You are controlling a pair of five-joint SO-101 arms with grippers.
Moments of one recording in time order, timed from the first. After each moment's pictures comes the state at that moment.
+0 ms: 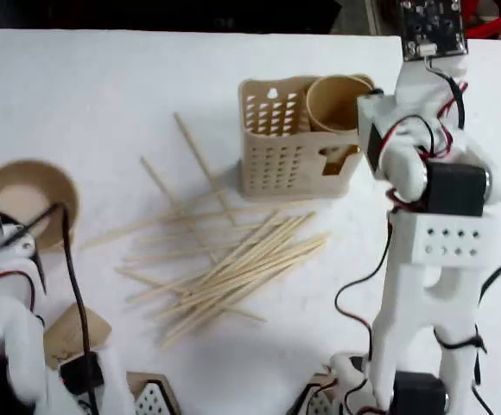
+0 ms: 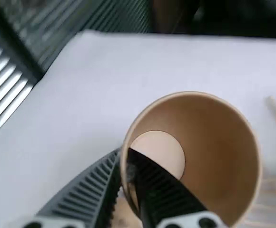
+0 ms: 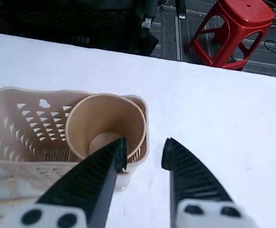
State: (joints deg) left arm -30.0 -67.6 18.8 85.6 -12.9; right arm 0.4 -23.4 -7.6 74.7 11.5
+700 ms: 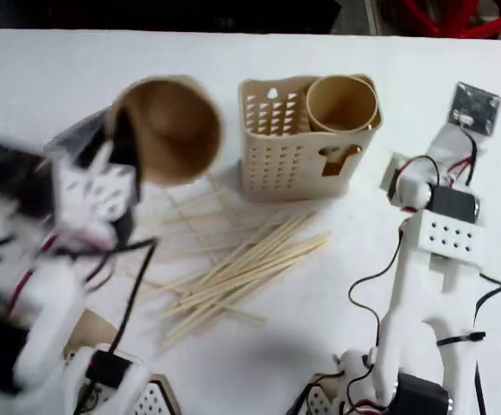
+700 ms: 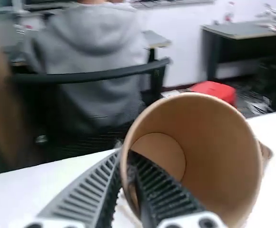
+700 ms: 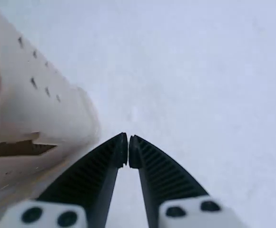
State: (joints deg) left arm 13.1 -56.2 13.1 62.0 -3.6; right arm 14.3 -24.5 31.6 52.0 -5.4
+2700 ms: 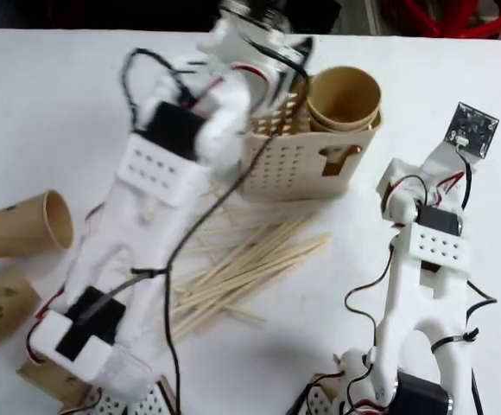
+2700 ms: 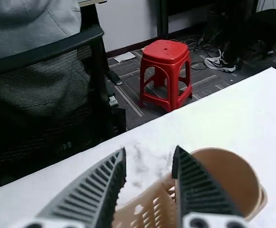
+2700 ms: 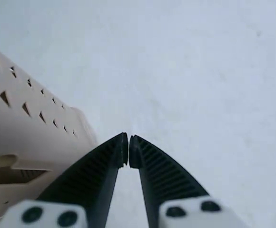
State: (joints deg) left arm 21.5 1.9 -27.9 54.0 -3.6; right arm 14.1 -24.5 43.5 34.1 -8.7
